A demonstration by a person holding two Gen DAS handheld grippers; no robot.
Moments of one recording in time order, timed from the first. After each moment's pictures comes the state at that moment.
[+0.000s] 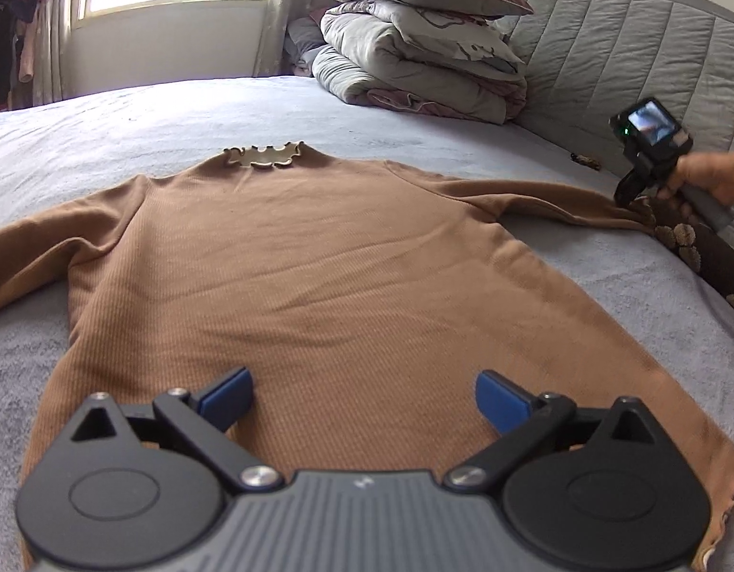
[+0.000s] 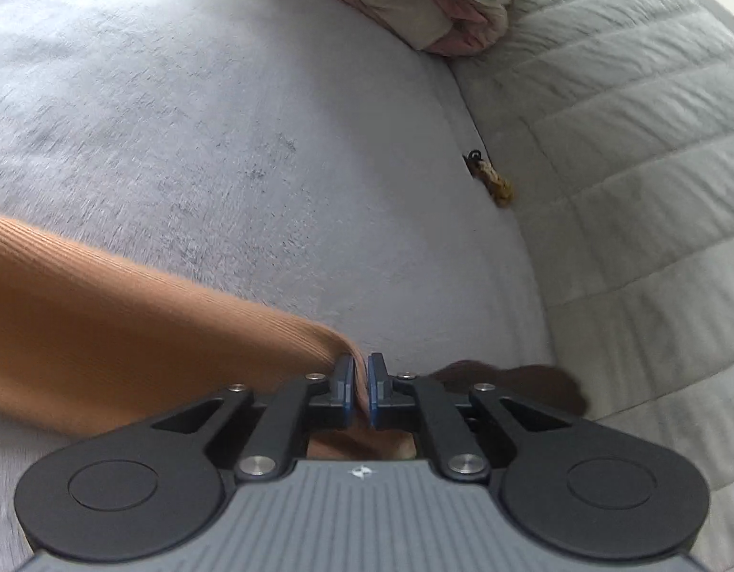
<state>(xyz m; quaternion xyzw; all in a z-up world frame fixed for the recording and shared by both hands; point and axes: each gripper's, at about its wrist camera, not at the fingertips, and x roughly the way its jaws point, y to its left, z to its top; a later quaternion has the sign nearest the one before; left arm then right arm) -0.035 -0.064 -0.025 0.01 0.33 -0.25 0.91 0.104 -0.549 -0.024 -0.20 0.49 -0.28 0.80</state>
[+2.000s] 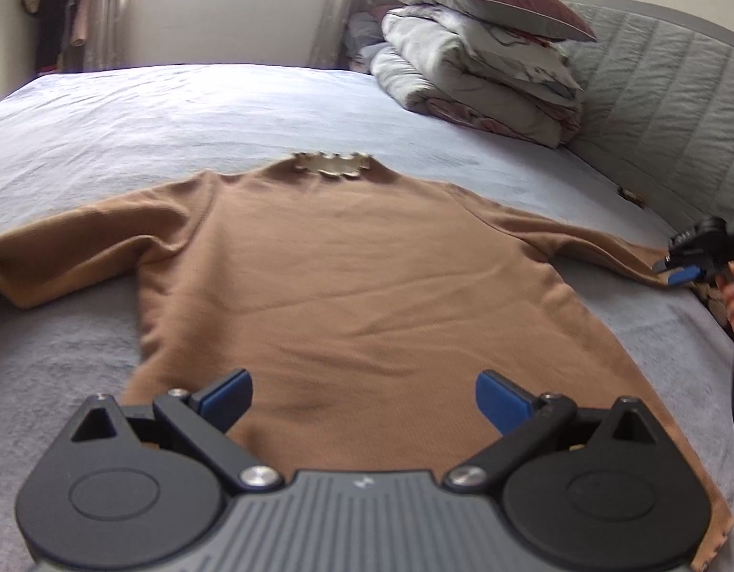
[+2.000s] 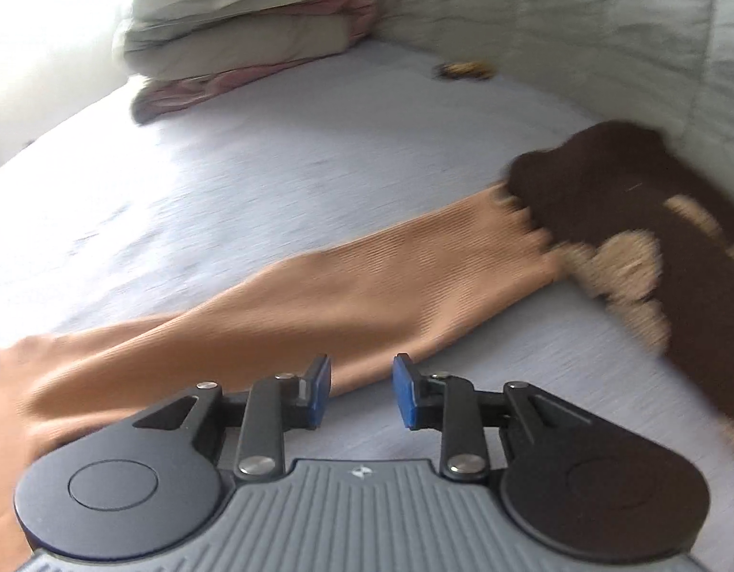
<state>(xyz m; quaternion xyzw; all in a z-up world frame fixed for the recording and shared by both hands) -0.020 -0.037 -0.005 -0.04 0.35 -0.18 0.92 0.005 -0.492 0.008 0.19 0.38 -0.26 0.87</state>
